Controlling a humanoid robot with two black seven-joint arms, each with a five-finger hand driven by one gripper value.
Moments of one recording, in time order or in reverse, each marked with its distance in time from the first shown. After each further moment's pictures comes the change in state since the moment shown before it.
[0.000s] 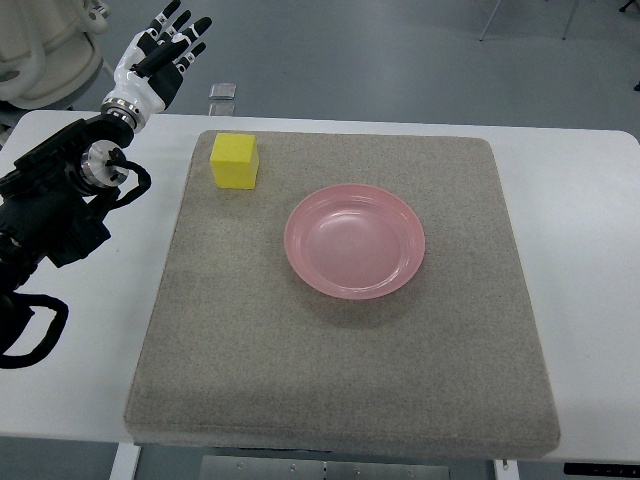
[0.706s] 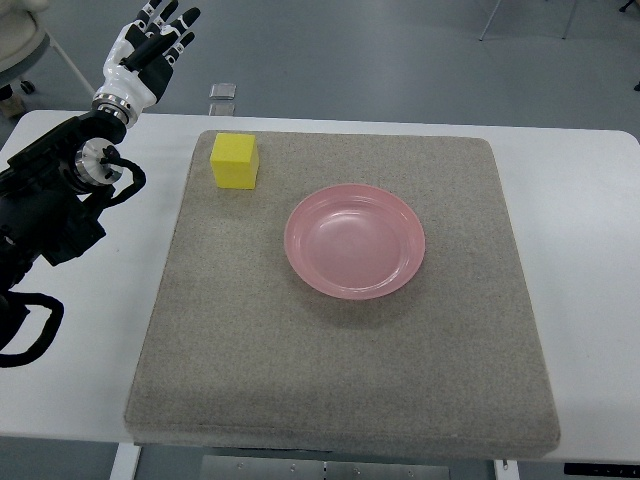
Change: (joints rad) left arm -0.002 0.013 0.000 -0.001 -0.005 0.000 -0.042; right arm 0.000 0.000 0.000 0.000 0.000 0.000 0.000
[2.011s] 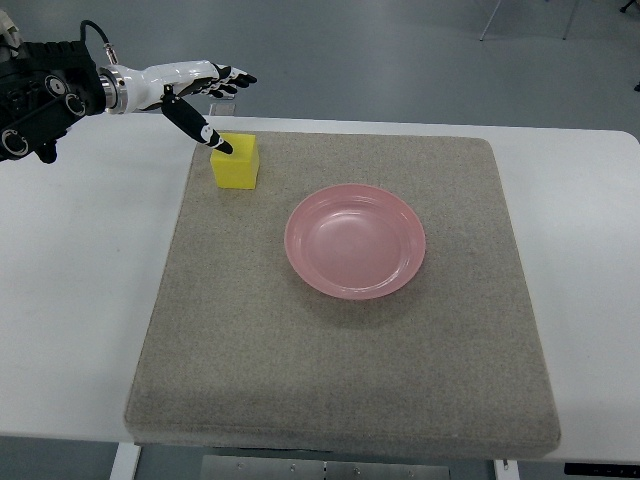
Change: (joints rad) left arm -0.236 0.288 0.619 -0.361 1.001 -0.015 0.011; right arm 0.000 0.000 0.000 0.000 0.000 0.000 0.000
